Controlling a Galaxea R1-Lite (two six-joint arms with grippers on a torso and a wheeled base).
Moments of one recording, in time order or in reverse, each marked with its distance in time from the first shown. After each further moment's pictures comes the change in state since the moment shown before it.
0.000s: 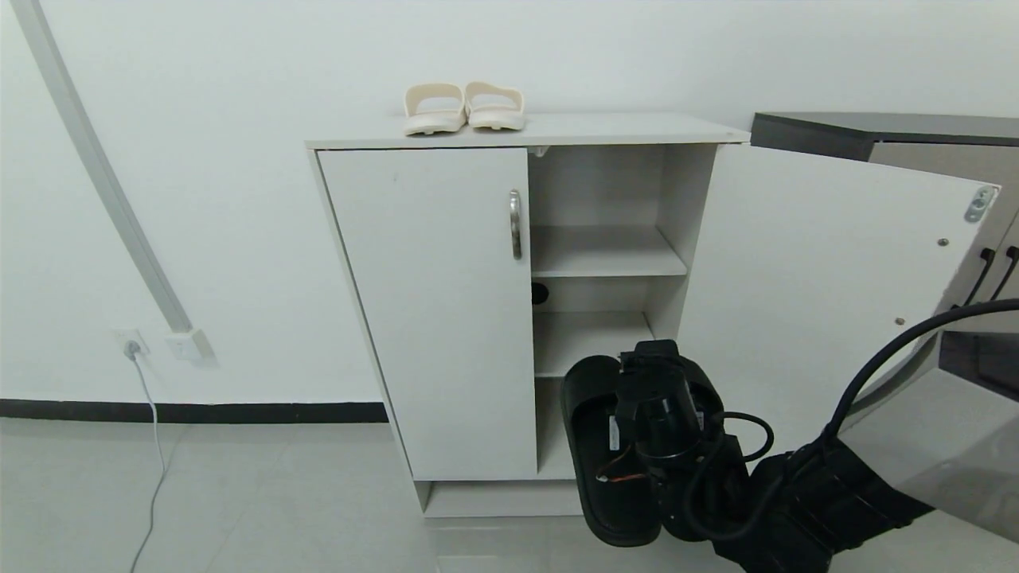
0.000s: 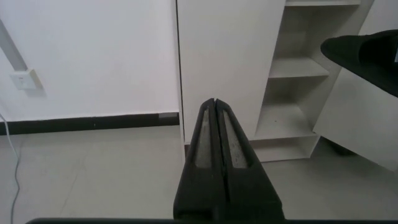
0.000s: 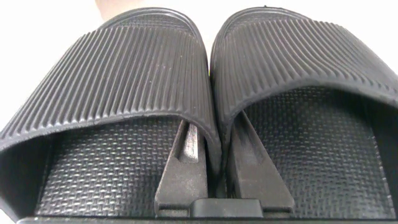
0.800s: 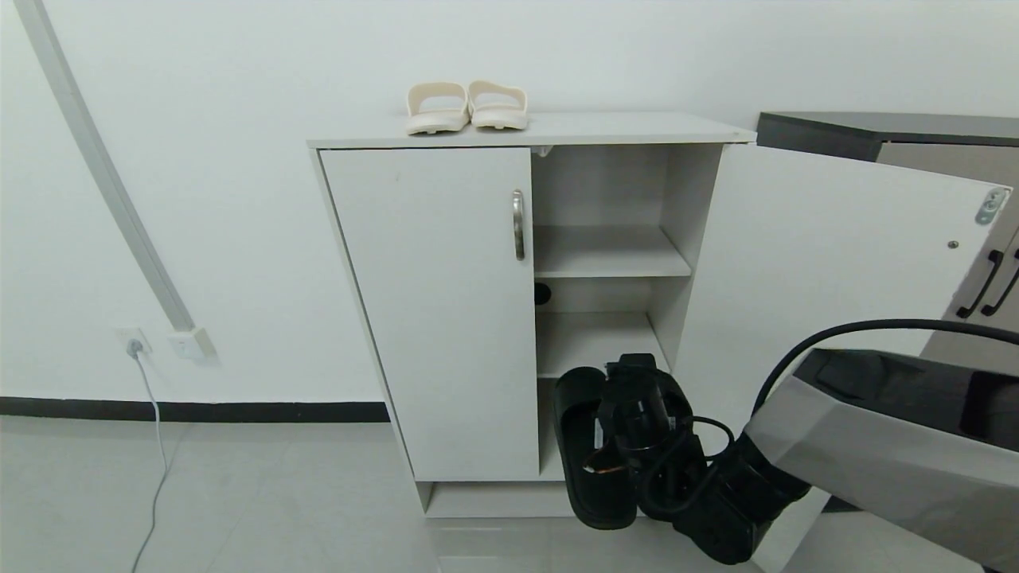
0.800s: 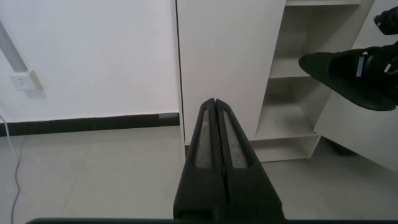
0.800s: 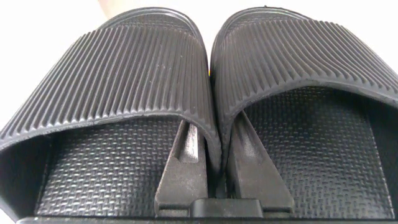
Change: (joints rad) left arm 0.000 0.001 0.000 0.000 -0.004 0.005; right arm -0.078 0.208 -0.123 -0.082 0.108 0.024
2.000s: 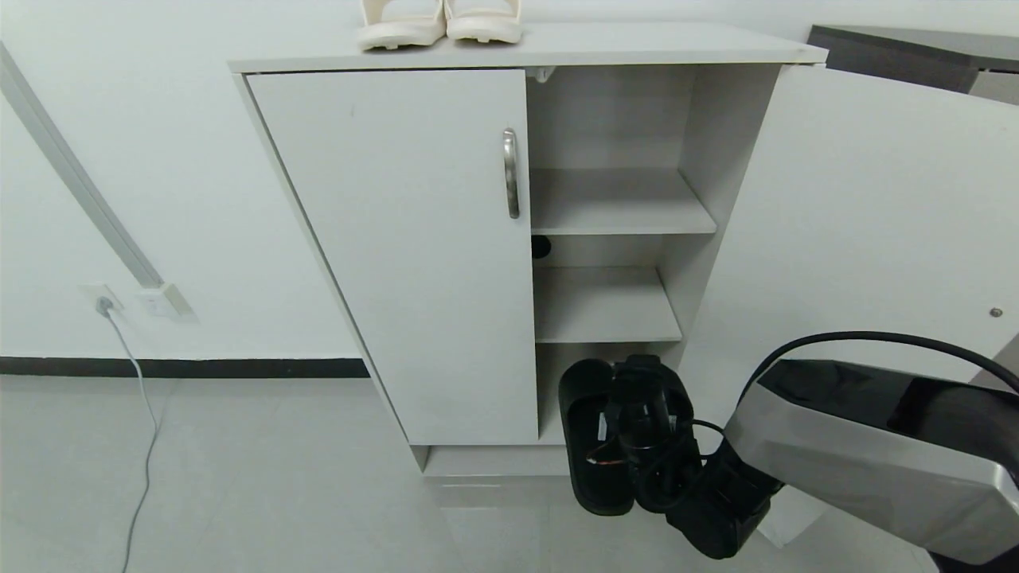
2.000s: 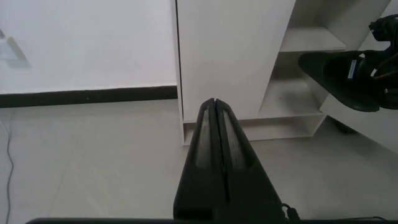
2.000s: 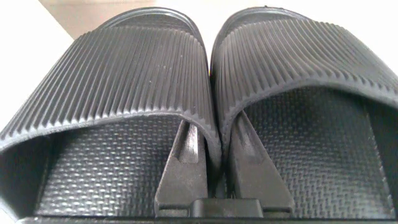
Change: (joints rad) left arm 0.000 0.000 0.000 0.000 0.001 -0.003; right arm -0.042 0.094 -0.030 -0.152 -0.017 -0.022
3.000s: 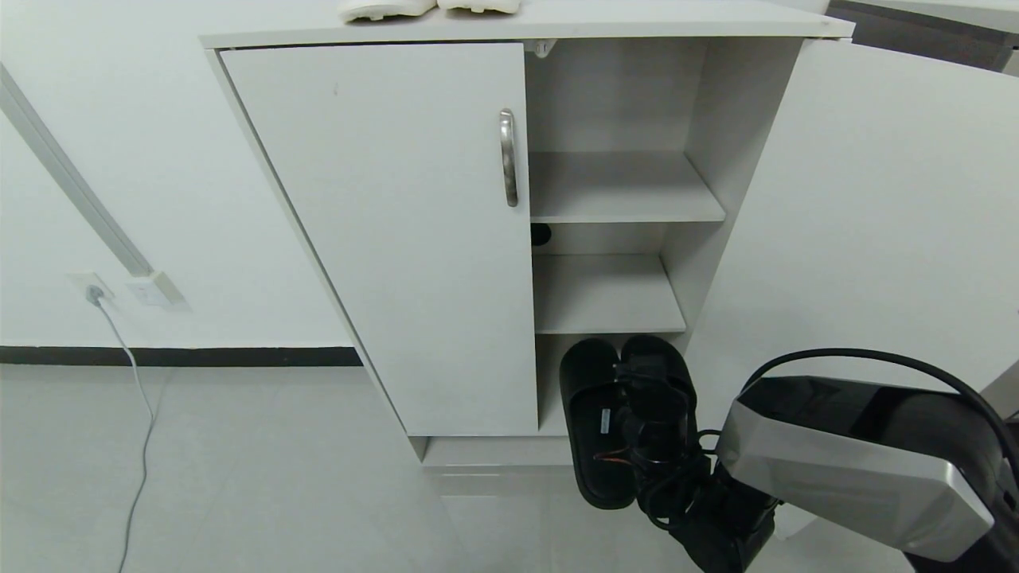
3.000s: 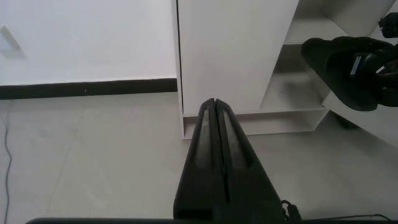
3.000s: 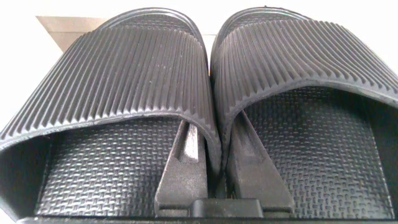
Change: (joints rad) left arm 0.000 0.000 0.000 0.000 0.002 -0.002; right arm -0.004 0.054 0.061 -0.358 -0.008 -0.196
